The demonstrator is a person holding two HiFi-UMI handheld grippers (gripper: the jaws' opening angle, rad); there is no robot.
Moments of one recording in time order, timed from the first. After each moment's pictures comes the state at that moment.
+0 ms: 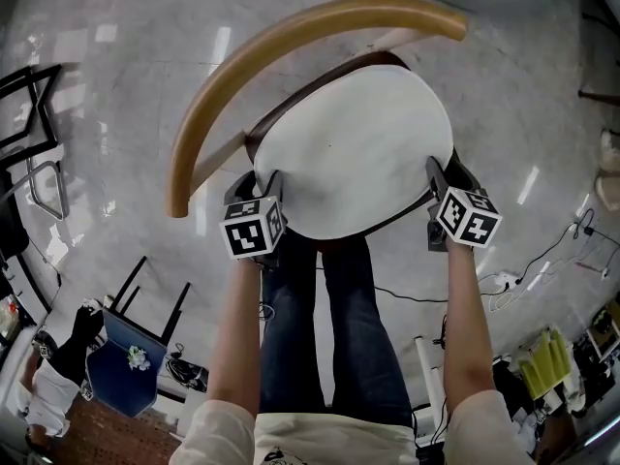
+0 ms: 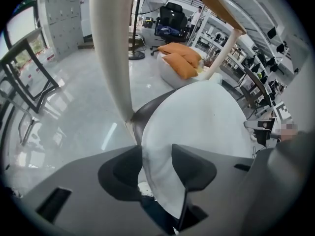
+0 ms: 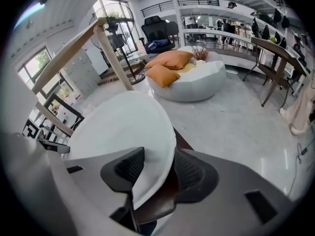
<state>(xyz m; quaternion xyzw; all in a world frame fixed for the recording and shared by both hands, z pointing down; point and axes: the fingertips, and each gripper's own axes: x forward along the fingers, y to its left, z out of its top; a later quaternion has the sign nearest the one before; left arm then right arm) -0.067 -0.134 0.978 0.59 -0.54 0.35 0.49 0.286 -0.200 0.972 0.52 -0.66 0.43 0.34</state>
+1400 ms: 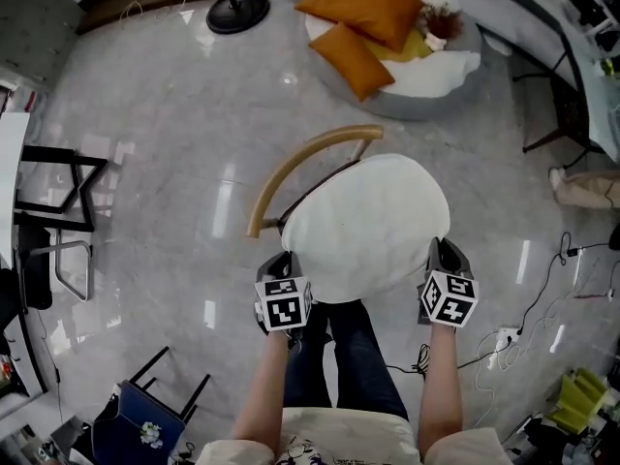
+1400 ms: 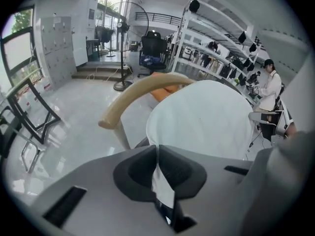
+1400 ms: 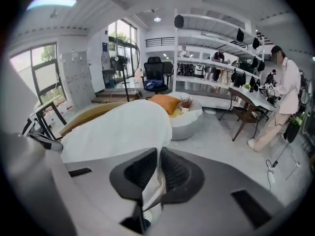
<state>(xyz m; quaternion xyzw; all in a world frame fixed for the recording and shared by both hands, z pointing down) -0.053 -0.116 0.697 0.67 -0.55 0.32 0.38 0.273 -0.146 0.649 0.64 -0.66 0.28 0.28</state>
